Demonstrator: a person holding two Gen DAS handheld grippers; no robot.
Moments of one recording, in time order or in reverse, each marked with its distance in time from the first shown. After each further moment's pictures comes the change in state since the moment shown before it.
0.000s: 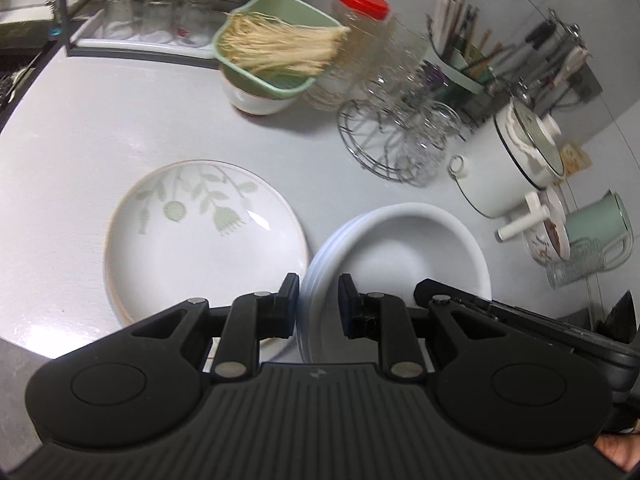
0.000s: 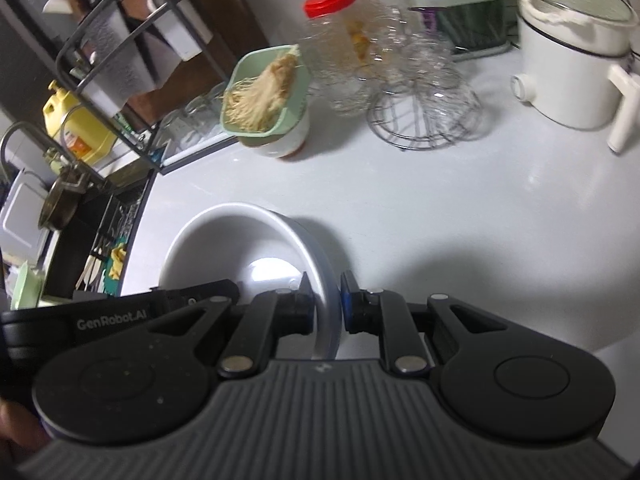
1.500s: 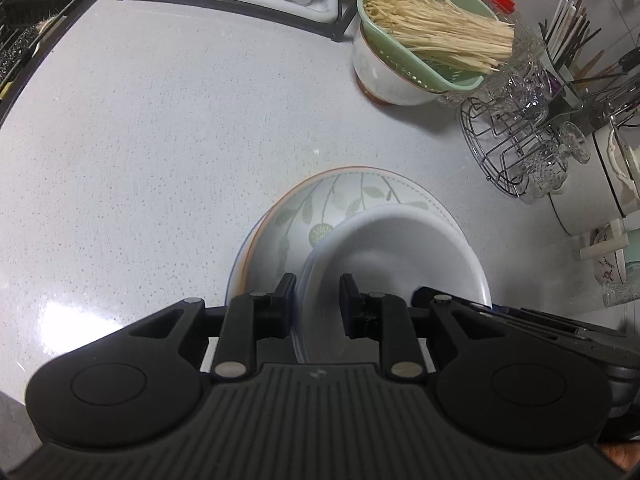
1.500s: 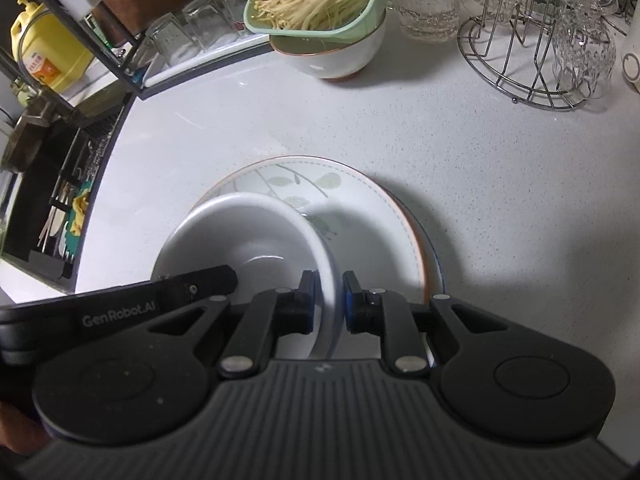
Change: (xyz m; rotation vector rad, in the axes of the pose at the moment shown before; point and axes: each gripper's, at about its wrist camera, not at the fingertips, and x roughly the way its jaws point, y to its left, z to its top) left arm 0.075 0.129 0.033 -0.076 0.088 0.057; right arm 0.145 0.078 0.004 -0.075 0.185 -0.079
